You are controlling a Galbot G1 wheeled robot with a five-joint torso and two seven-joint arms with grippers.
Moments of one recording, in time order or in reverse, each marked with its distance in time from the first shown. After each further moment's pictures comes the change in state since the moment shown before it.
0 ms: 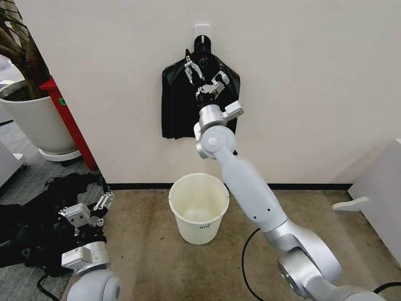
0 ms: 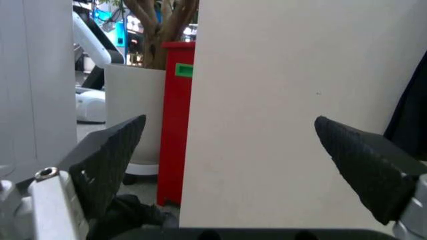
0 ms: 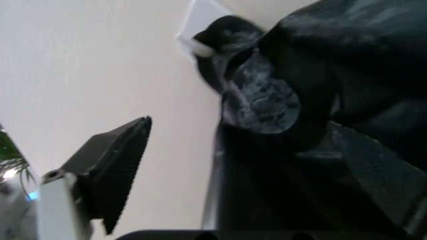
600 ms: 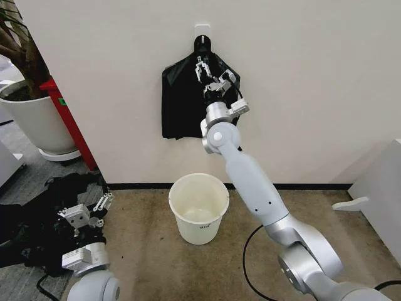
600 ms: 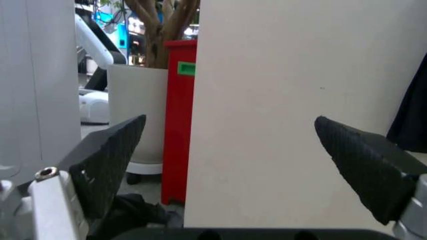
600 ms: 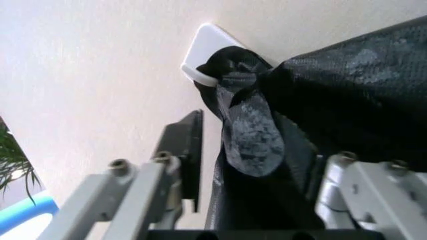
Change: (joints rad) left arm 0.003 0.000 0.002 0.019 0.019 -0.015 -0.007; right arm 0.012 -0.007 0.022 -0.016 -0.006 0.007 -0.049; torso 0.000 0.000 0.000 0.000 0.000
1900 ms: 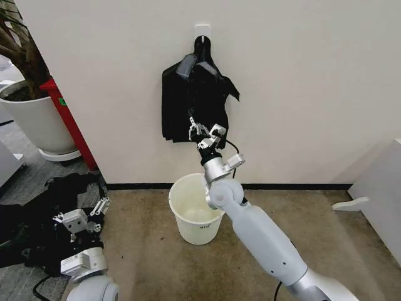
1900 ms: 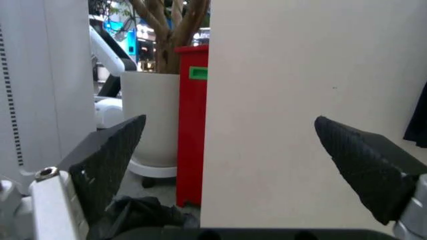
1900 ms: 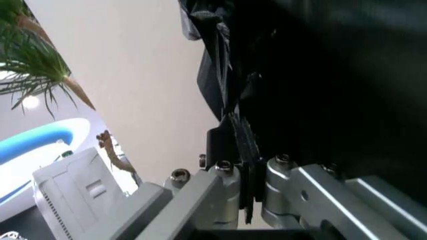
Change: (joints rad) left arm 0.043 0.011 -0.010 -0.023 0.031 -0.011 -0.037; right arm -0.362 -0.144 -0.132 0.225 -0.135 0.036 -0.106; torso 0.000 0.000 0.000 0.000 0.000
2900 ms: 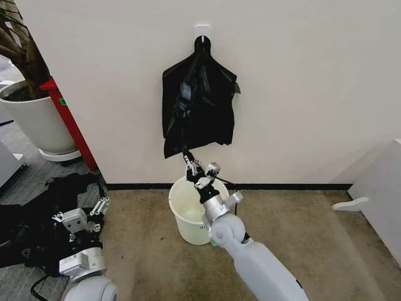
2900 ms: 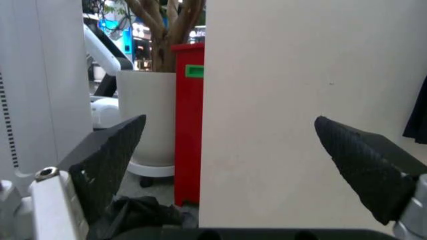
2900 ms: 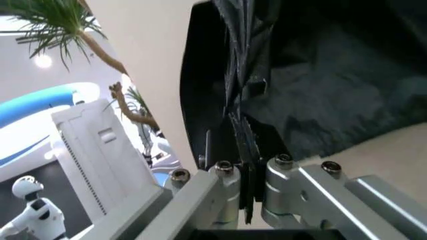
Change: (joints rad) left arm -0.006 0.031 0.007 0.006 -0.014 0.012 -0.007; right arm -0.229 -0.014 -0.003 -0.020 -0.148 0.065 -0.196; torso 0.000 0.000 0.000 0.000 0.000
